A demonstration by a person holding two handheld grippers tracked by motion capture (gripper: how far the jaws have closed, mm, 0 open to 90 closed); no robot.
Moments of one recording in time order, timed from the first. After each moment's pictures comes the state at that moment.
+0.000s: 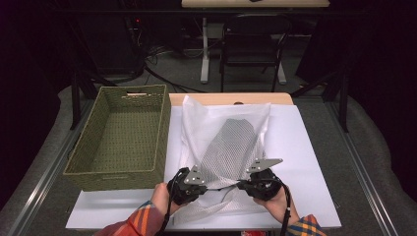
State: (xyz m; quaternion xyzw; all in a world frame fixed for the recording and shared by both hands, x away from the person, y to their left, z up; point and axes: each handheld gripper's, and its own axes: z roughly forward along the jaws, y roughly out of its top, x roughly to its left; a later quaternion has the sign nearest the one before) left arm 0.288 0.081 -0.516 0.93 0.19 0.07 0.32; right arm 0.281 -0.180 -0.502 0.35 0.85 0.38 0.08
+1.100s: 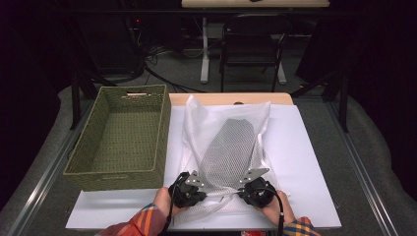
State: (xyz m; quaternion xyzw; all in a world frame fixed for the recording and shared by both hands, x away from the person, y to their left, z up) left arm 0.291 0.082 -0.545 0.93 0.21 0.01 0.30; right arm 0.282 -0.174 -0.546 0.32 0.89 0.30 0.10
